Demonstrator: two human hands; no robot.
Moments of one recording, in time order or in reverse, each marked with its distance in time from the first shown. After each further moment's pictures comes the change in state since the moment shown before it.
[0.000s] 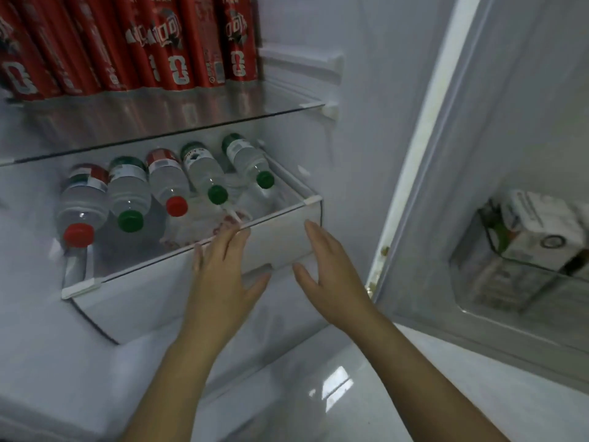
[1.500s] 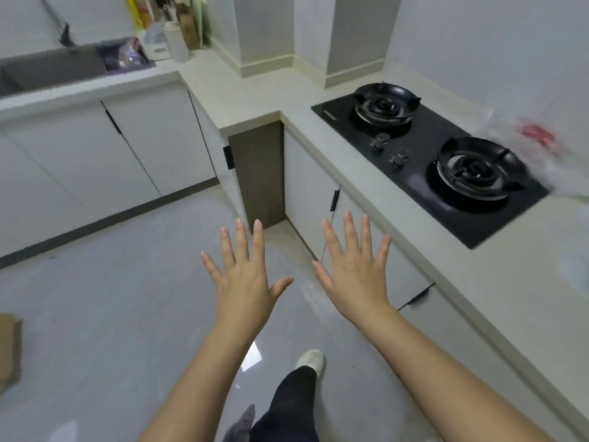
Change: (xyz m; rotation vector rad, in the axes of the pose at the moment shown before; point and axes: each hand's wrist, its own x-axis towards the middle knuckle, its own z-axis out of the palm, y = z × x) left_hand -0.488 0.651 0.170 -0.193 -0.794 1.252; right_hand -0.794 0.125 -0.310 -0.904 0.476 1.685
